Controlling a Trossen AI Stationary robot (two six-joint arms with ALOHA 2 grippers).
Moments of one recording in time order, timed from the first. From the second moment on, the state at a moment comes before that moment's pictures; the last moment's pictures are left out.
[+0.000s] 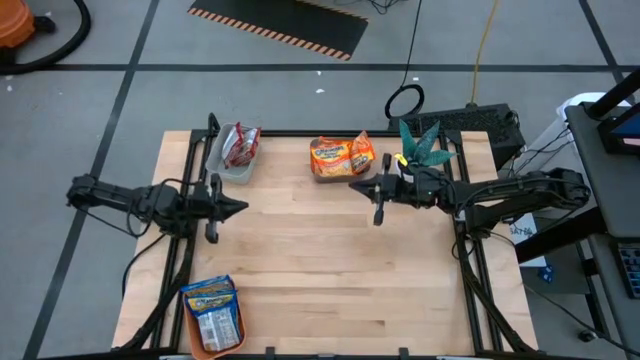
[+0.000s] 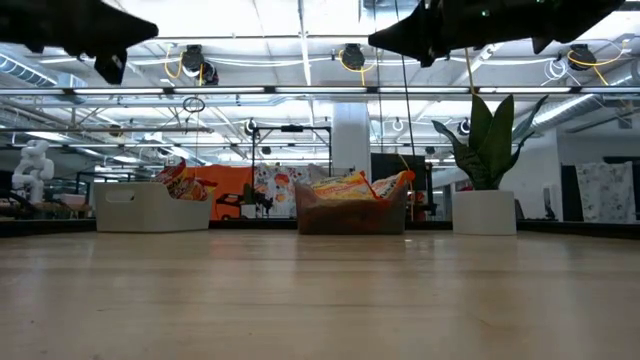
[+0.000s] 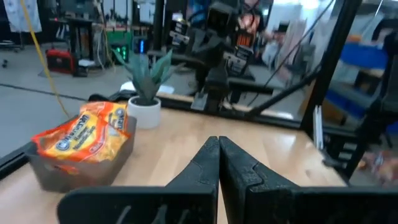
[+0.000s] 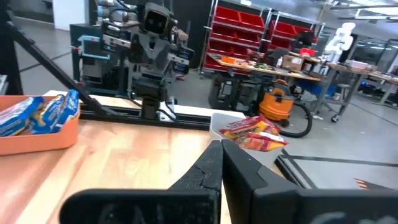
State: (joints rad) left arm -0.24 0.30 0.30 -0.02 -0.31 -0.14; right arm -0.06 1.13 0.57 0.53 0.11 -0.17
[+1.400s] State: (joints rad) left arm 0.05 0.23 0.12 0.04 -0.09 -0.20; right arm -0.08 0.40 0.10 0.34 0.05 -0.20
